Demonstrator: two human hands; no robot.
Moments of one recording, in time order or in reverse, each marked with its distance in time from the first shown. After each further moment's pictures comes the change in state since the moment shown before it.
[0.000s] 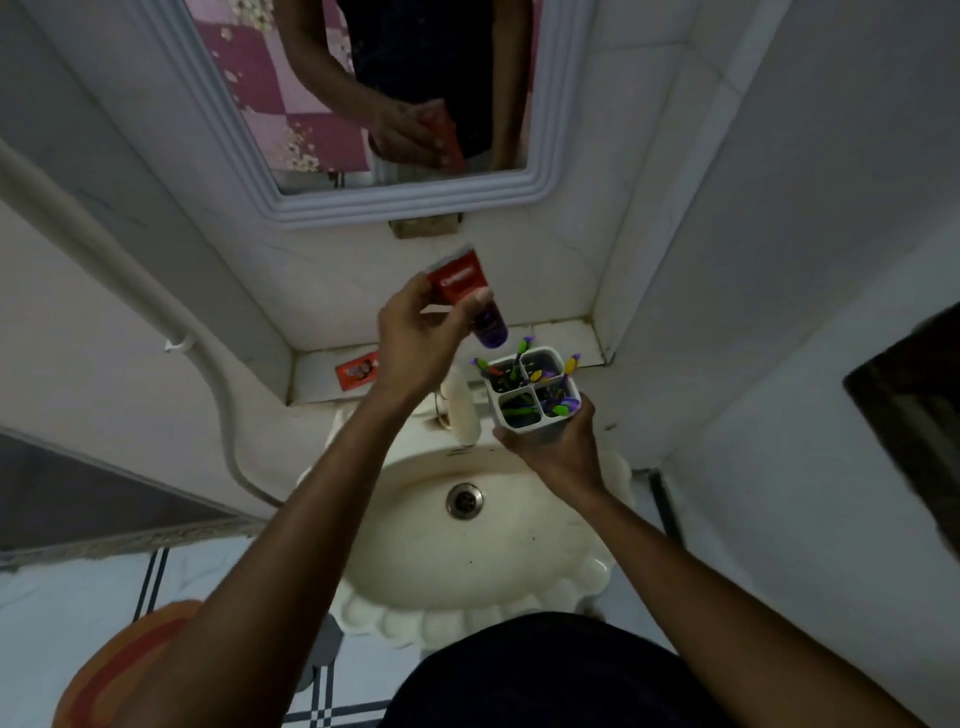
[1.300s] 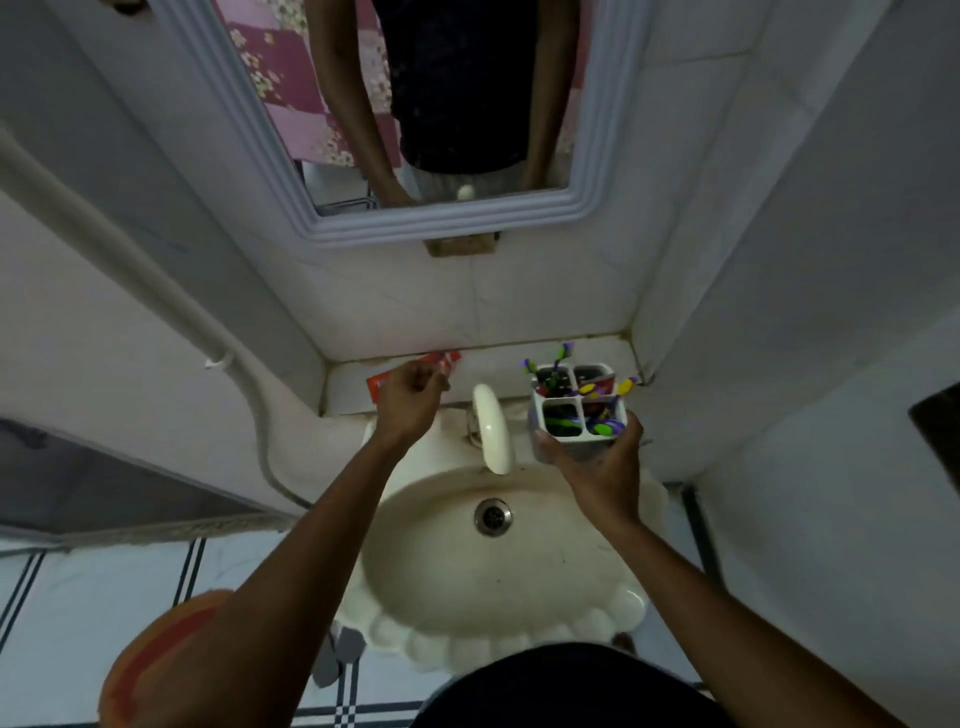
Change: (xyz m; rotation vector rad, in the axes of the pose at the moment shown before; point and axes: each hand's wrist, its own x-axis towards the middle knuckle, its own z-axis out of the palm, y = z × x) left_hand 0.017 -0.137 -0.028 0.221 0.029 -0.335; right_hand 0.001 -0.010 -0.002 0.031 0.140 0.026
